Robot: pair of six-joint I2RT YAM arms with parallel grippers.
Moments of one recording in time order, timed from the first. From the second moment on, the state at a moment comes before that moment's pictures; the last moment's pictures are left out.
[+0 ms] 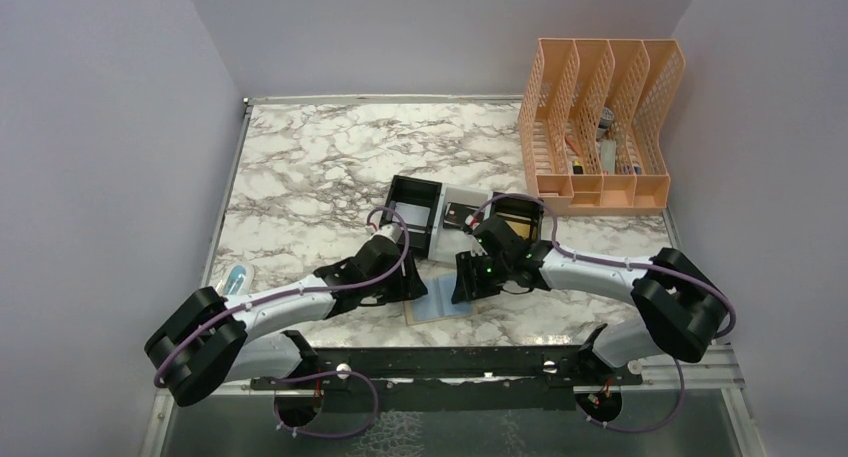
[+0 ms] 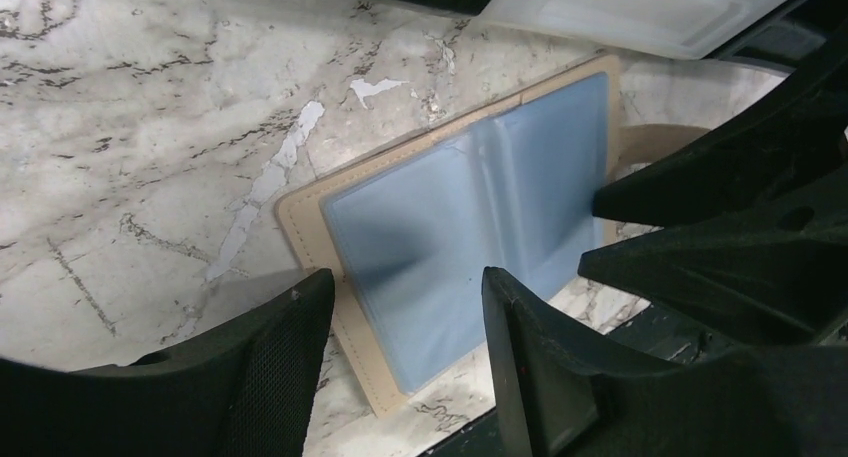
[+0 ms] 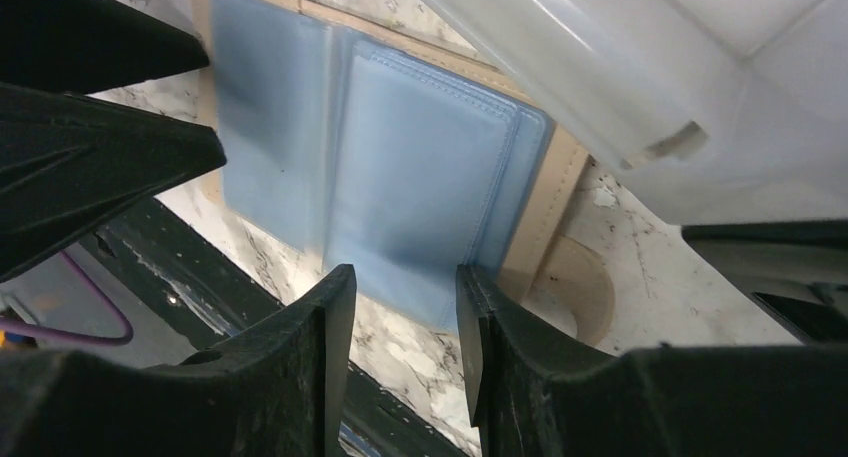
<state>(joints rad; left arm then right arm) -0.83 1.17 0.42 -0.06 0.06 -0.89 0.81 1.43 0.64 -0.20 -0.28 0.59</state>
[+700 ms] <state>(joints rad) -0.89 1.22 0.43 -0.02 -0.05 -0.90 0.84 1.42 0.64 -0.13 -0.27 0.67</state>
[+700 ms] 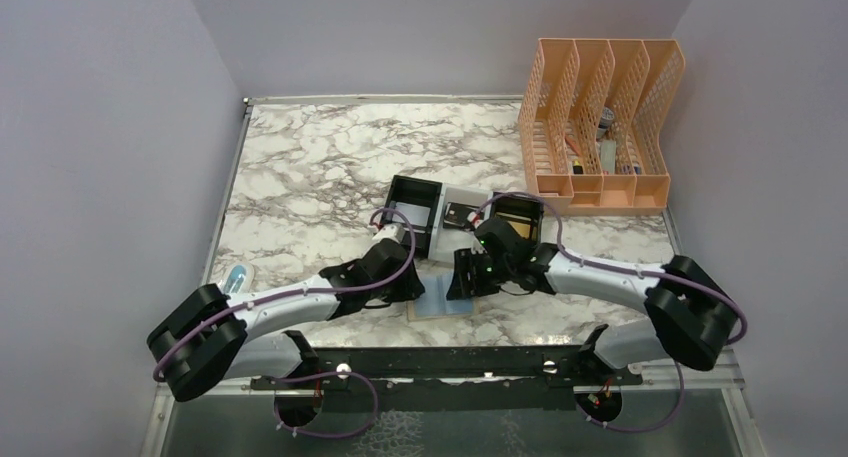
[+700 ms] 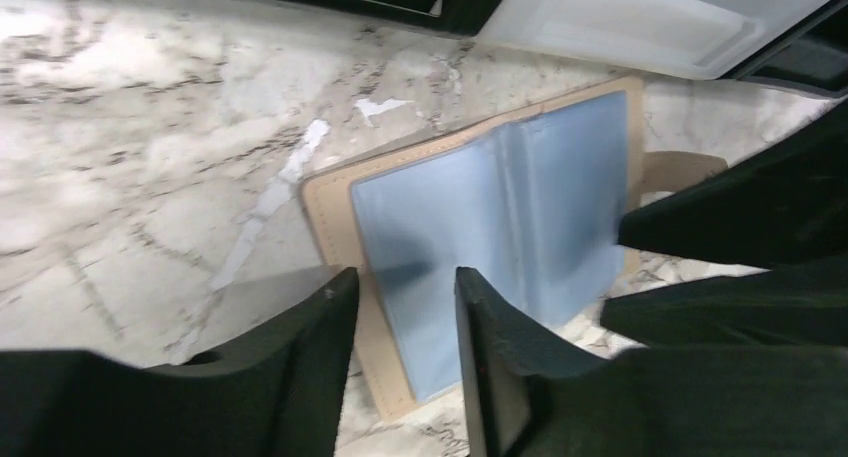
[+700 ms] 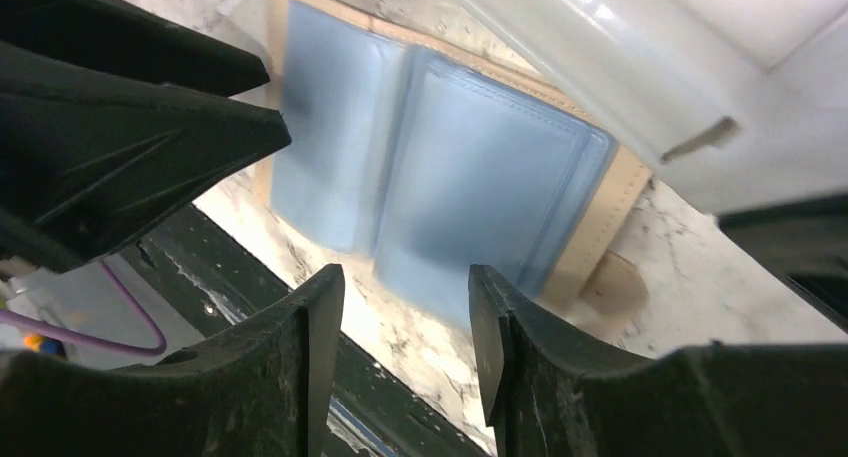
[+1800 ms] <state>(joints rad) -0.46 0.95 1.05 -0.64 -0.50 -0.48 0.39 0.88 0.97 -0.24 0.19 0.23</state>
